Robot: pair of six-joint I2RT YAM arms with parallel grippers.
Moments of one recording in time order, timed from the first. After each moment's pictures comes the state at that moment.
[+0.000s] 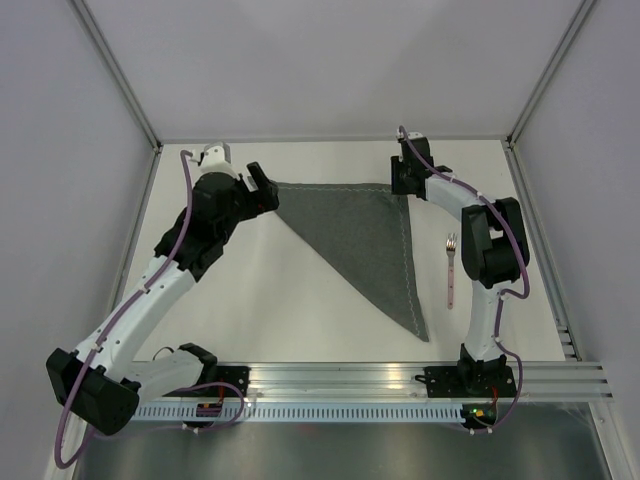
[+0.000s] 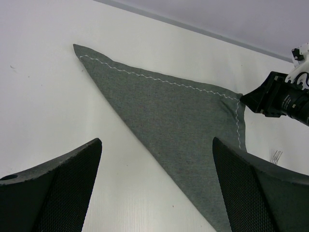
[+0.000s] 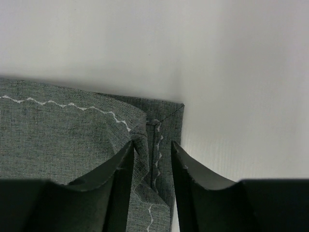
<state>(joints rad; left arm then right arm) -0.47 1.10 1.08 -0.33 -0.30 -0.53 0.24 2.07 1.52 -0.23 0.13 0.13</state>
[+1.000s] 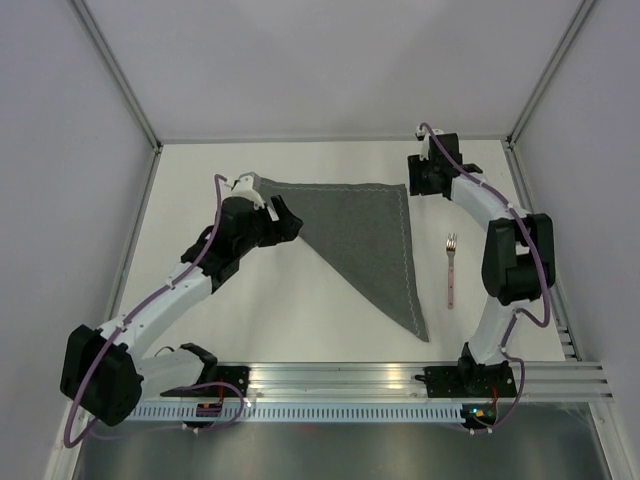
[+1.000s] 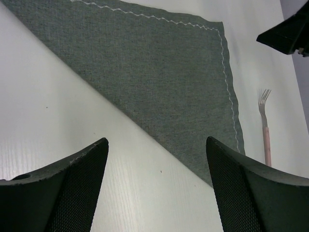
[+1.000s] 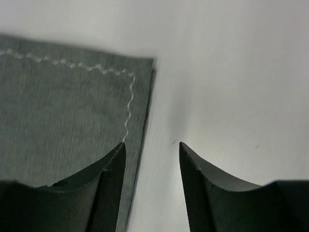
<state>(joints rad) -0.49 1.14 0.81 -0.10 -0.04 -0.57 0.14 1.92 1.47 -0.33 0.01 0.02</state>
